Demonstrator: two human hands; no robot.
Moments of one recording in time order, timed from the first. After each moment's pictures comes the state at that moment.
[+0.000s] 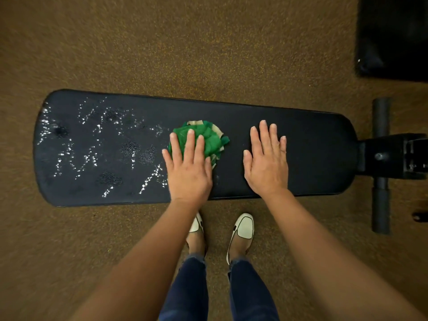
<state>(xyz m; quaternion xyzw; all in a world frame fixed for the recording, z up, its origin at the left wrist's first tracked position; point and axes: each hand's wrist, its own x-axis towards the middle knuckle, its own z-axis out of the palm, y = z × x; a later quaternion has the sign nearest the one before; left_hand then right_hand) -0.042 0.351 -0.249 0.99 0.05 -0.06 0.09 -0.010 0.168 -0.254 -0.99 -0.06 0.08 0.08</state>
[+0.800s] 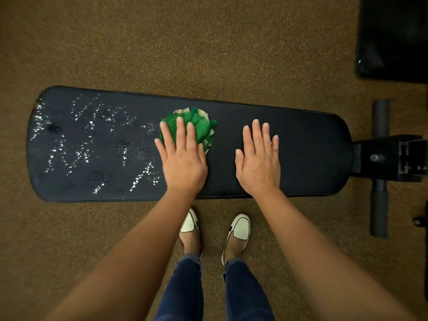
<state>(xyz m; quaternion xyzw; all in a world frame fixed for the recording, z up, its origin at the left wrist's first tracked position) -0.017 0.339 -0.249 0.99 0.11 -0.06 0.10 -0.010 0.166 -0.255 -0.99 -0.07 0.08 0.09</state>
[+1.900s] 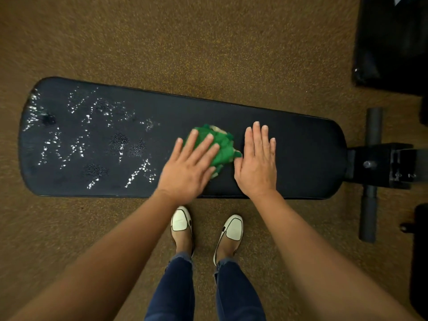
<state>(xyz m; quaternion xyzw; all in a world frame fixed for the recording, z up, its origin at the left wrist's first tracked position) -0.037 0.352 -0.251 0.98 -0.18 -0.06 0.08 -0.010 0.165 -0.251 -0.99 -0.07 0.08 0.11</state>
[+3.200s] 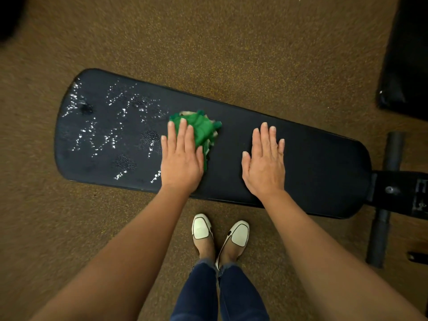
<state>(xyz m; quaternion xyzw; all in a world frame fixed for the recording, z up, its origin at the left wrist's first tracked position) -0.033 0.391 -0.250 0.99 0.12 -0.05 0.11 0.008 0.200 -0.249 -0.98 -0.13 0.10 0.08</state>
